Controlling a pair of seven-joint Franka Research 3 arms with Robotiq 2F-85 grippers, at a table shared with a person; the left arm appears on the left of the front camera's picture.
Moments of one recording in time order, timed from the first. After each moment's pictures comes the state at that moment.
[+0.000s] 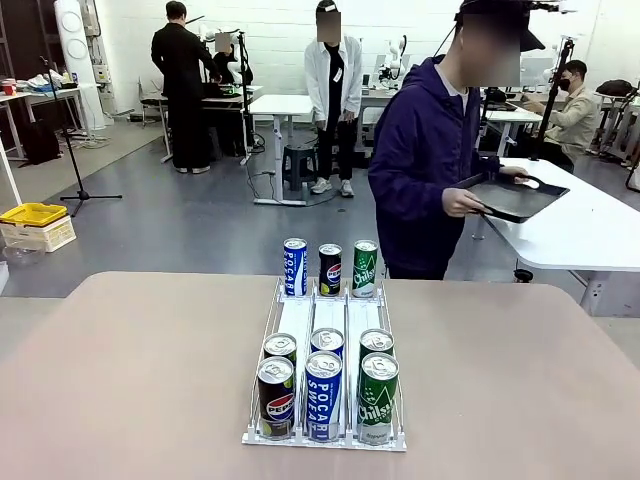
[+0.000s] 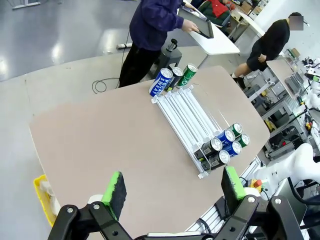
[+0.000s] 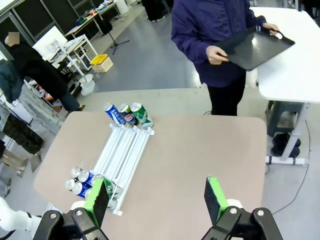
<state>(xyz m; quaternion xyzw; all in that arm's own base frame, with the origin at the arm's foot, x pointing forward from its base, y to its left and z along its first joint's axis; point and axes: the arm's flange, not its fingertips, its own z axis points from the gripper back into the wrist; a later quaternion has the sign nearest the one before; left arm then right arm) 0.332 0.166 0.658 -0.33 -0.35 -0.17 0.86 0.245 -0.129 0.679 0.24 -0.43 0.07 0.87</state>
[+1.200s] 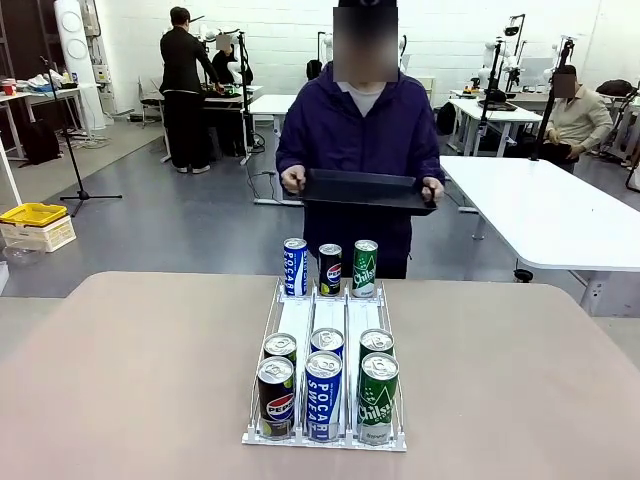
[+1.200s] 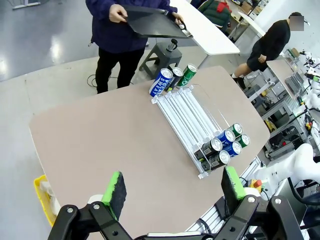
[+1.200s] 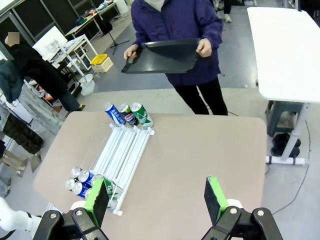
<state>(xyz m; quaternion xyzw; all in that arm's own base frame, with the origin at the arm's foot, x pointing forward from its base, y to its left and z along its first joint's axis) 0.333 0.166 0.658 -0.33 -0.35 -0.16 0.86 0.245 -0.129 0.679 0.24 -0.43 0.07 0.87</state>
